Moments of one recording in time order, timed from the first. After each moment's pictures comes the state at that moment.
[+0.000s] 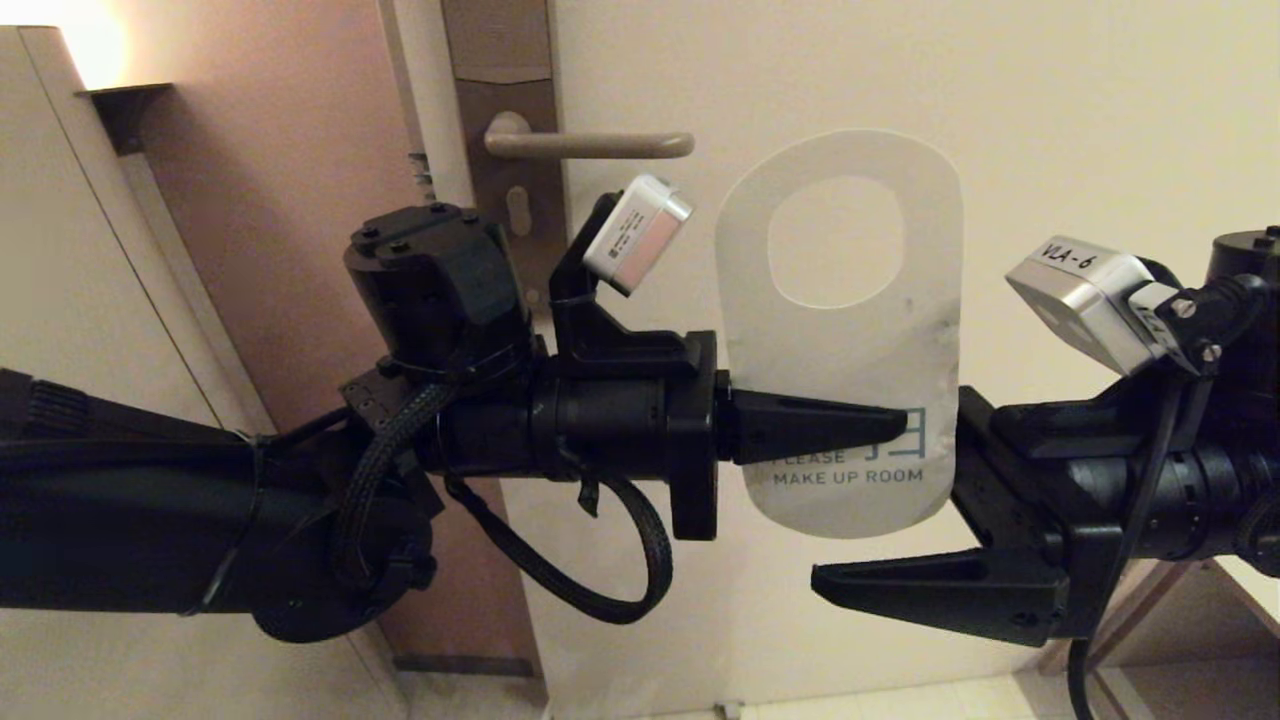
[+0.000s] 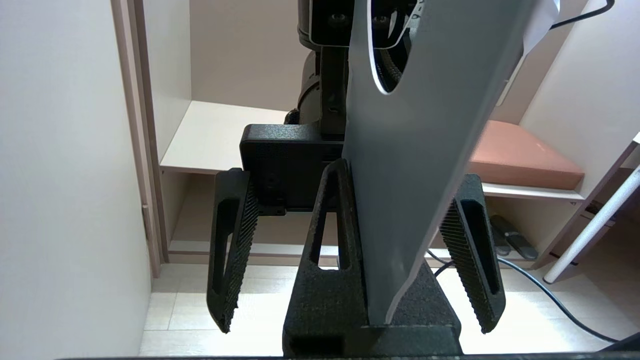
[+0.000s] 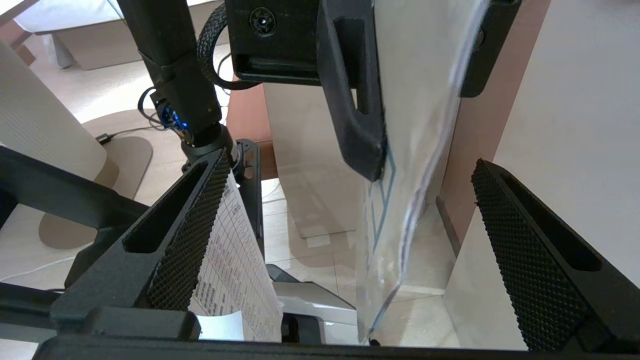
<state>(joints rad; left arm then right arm) -0.79 1.83 -1.03 -0.98 -0.94 -0.31 0.54 1.45 -0.79 -0.43 0.88 -0.01</state>
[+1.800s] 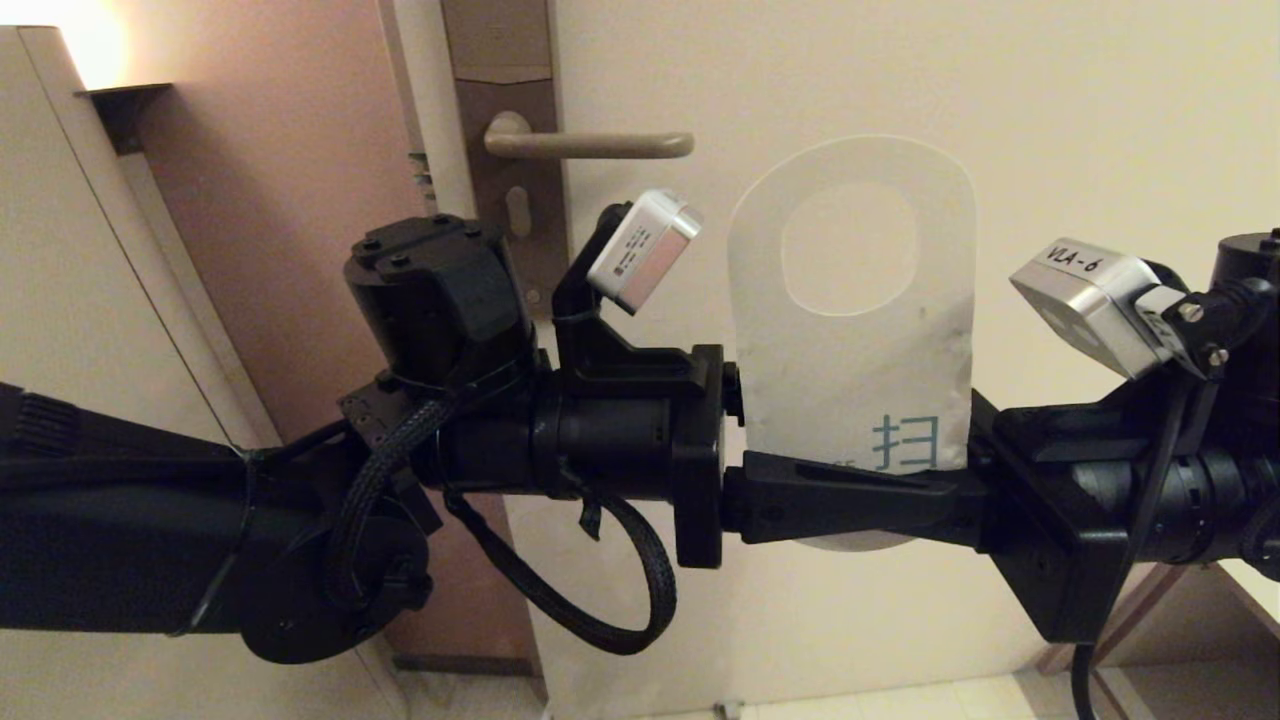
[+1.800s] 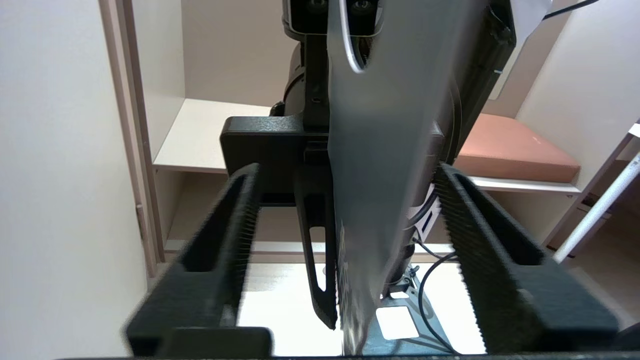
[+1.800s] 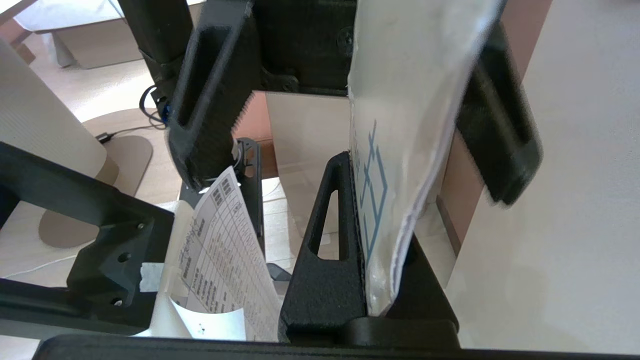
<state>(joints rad) -0.80 1.81 -1.01 -0.98 -0.93 -0.29 0.54 1.44 -0.78 -0.43 0.88 -0.01</state>
